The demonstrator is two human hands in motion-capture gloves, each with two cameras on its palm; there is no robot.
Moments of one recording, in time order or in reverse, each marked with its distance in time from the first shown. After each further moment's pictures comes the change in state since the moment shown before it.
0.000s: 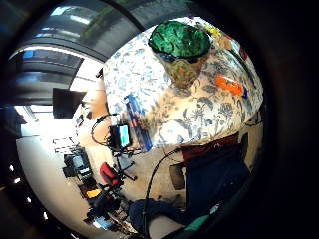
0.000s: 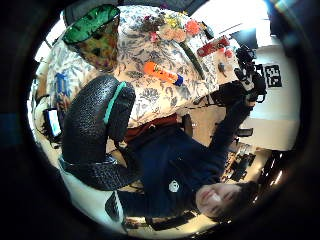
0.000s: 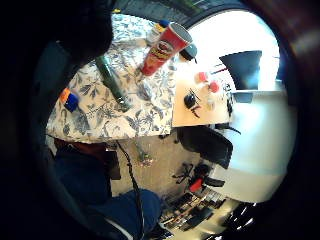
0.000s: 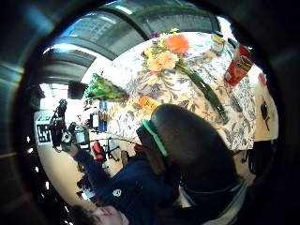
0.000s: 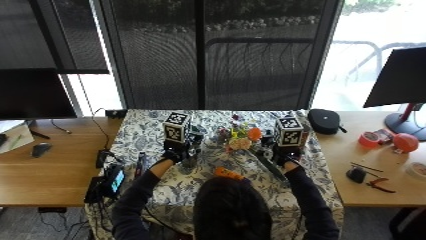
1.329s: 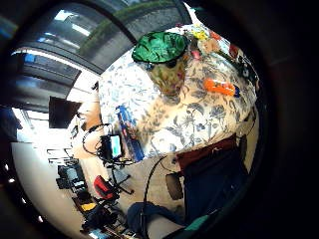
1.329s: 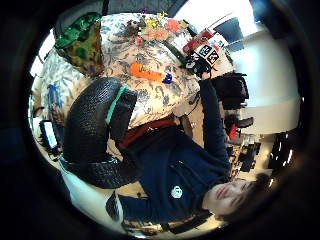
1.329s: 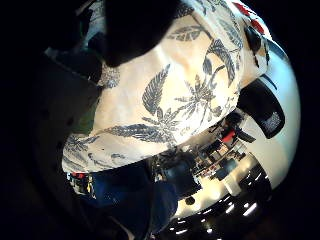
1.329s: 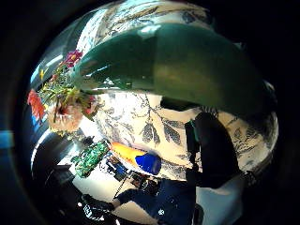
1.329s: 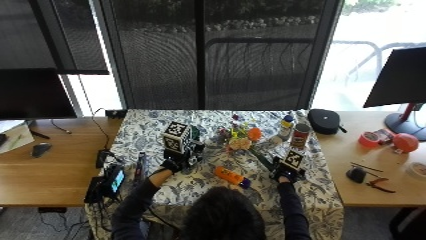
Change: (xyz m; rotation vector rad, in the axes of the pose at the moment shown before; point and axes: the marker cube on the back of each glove) left arm 0.026 0.027 0.012 0.114 -0.020 0.110; right arm 0.070 -0.042 0.183 -0.262 -0.199 0.580
